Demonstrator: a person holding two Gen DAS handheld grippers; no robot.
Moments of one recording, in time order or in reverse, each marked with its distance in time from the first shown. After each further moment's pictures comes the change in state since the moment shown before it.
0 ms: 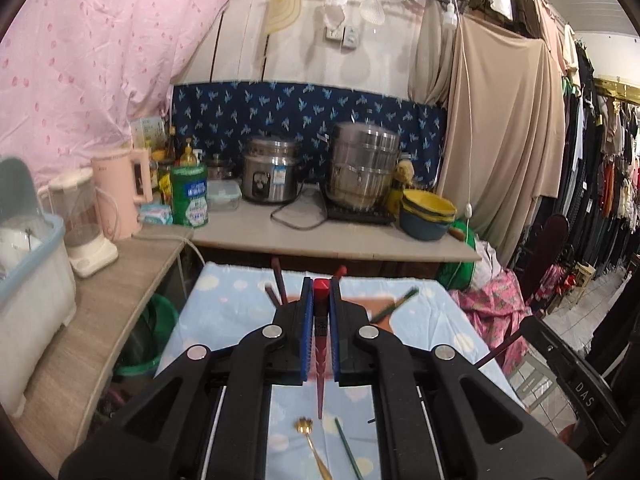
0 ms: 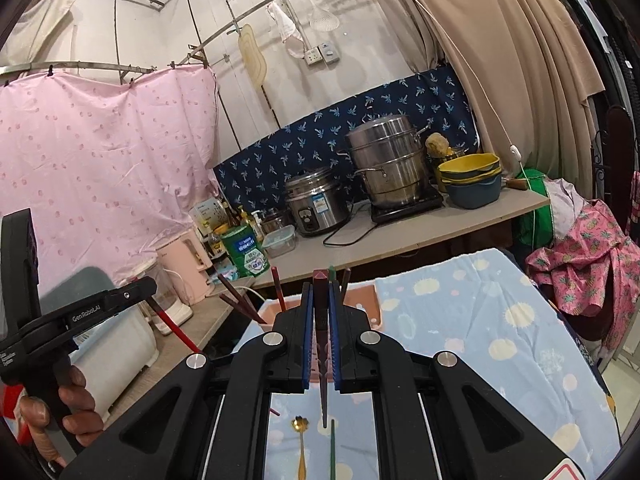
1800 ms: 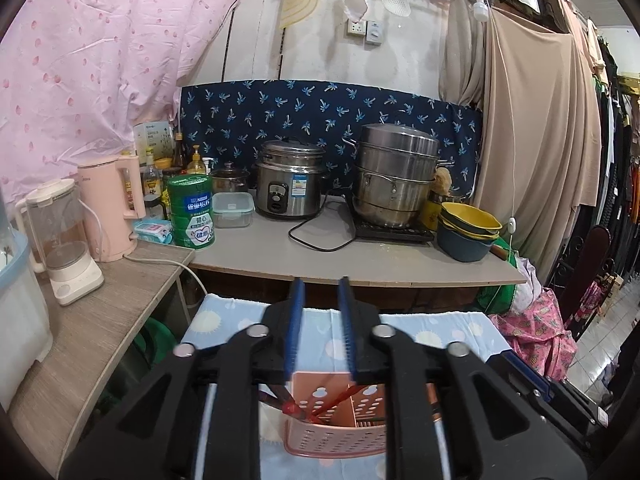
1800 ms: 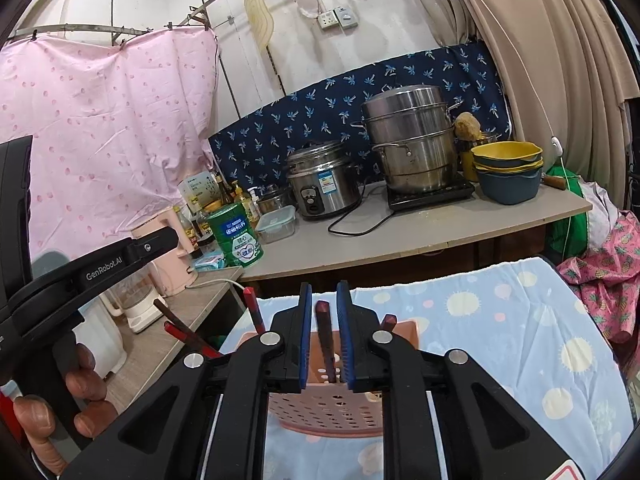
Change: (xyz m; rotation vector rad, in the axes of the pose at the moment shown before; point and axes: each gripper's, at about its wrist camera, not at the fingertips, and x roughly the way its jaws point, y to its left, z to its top) left arm 0.136 0.014 0.017 -0.002 -0.020 0.094; right arm 0.158 0.012 0.006 -0.065 0.095 -0.003
